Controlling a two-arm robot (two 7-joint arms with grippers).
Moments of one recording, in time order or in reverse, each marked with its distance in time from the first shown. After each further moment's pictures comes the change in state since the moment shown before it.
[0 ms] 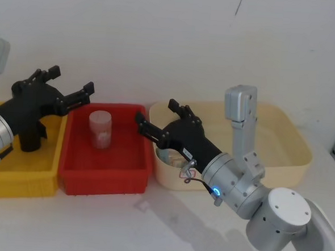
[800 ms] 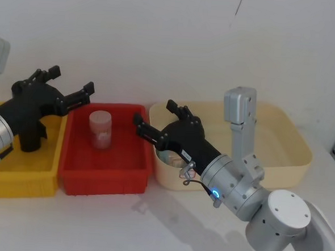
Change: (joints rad) left arm 0.000 0.000 0.000 0.000 0.000 0.000 0.000; right arm -0.008 0.003 -0.006 -0.007 -0.001 -0.012 0.006
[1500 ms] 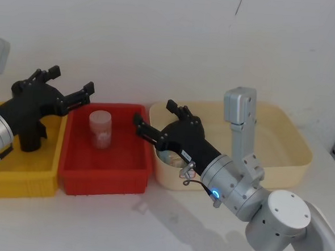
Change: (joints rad) left arm 0.000 0.000 0.000 0.000 0.000 0.000 0.000; right arm -0.001 0.000 0.000 -0.001 0.000 -0.002 0.000
